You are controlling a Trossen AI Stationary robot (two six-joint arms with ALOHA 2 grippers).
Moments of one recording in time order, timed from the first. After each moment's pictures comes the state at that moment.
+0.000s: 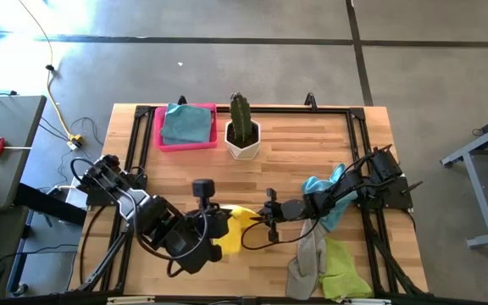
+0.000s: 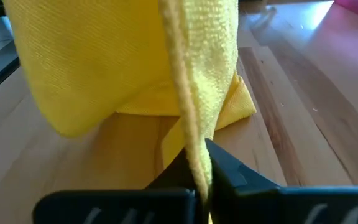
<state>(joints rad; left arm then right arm) -0.53 1.86 2.15 -1.32 -0.83 -0.34 0.33 1.92 0.67 0.86 0.24 0.18</state>
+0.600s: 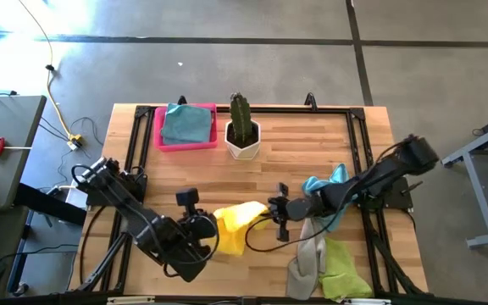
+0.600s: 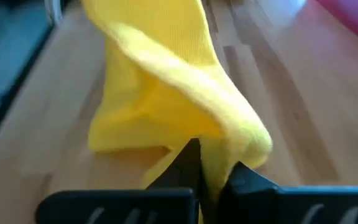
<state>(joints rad) -0.58 1.86 1.94 -1.57 -0.75 -0.80 0.39 1.54 0.83 0.10 0.31 0.27</state>
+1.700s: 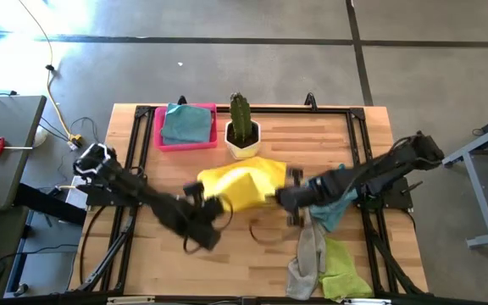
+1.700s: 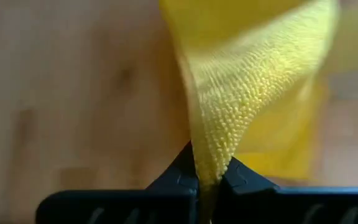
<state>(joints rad) -0.43 1.72 1.42 -1.10 -0.53 -0.79 0.34 1.49 1.09 -0.67 0.28 0.21</state>
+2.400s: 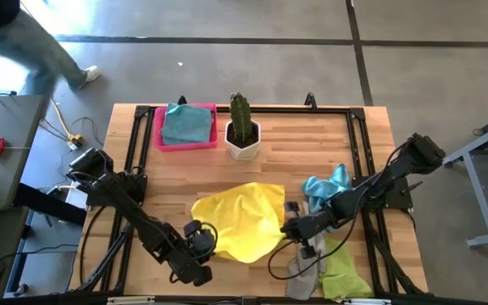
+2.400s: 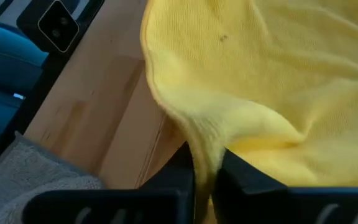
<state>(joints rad) -0.65 1.72 1.14 -0.47 -0.42 -1.03 0.53 1.49 0.78 -0.07 0.11 0.19</state>
